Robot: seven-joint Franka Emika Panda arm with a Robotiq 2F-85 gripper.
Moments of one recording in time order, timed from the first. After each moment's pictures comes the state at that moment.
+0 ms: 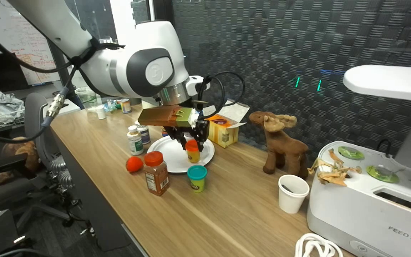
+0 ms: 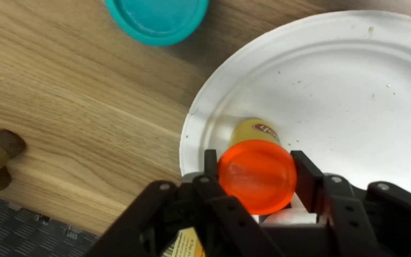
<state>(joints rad) 0.04 0.37 0.00 -2.13 -0.22 2.72 -0.19</state>
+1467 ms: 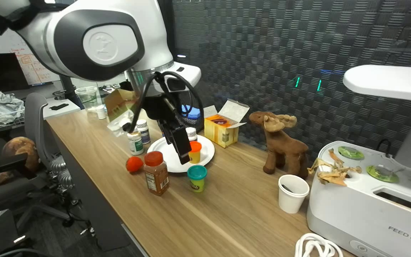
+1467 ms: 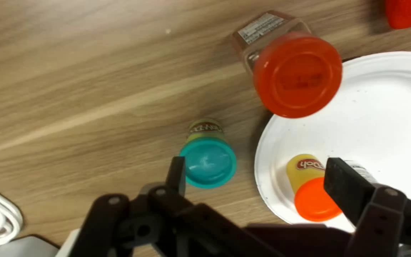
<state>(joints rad) 0.01 0.04 -0.06 -2.42 -0.12 2.66 0.35</state>
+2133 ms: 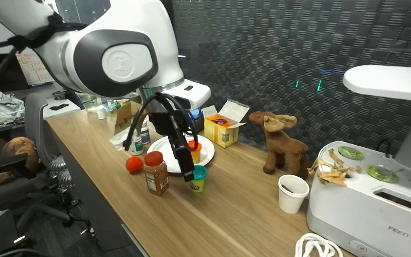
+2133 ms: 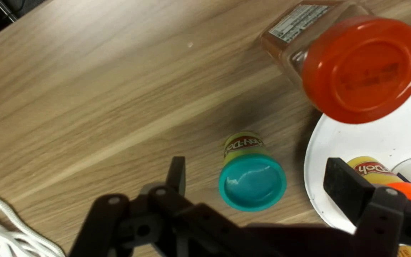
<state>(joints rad) -0.01 0.12 -0.08 -2.40 -0.18 2.66 0.52</state>
